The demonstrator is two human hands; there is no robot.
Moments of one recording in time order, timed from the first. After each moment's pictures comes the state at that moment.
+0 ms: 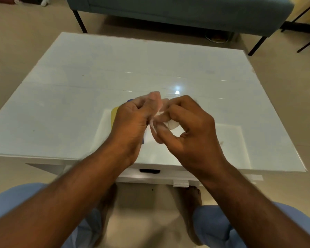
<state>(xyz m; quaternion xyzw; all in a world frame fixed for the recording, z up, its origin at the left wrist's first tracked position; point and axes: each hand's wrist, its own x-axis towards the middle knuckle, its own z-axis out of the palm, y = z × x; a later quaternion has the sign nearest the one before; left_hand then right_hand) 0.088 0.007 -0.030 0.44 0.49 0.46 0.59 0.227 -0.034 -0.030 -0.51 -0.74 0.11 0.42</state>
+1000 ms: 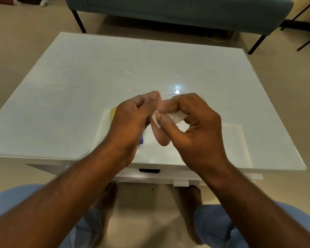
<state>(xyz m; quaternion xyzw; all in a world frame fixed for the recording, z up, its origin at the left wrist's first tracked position) 0.085 0.005 -0.022 0.46 0.50 0.45 0.58 0.230 -0.035 -0.026 -0.53 -0.68 0.17 0.48</state>
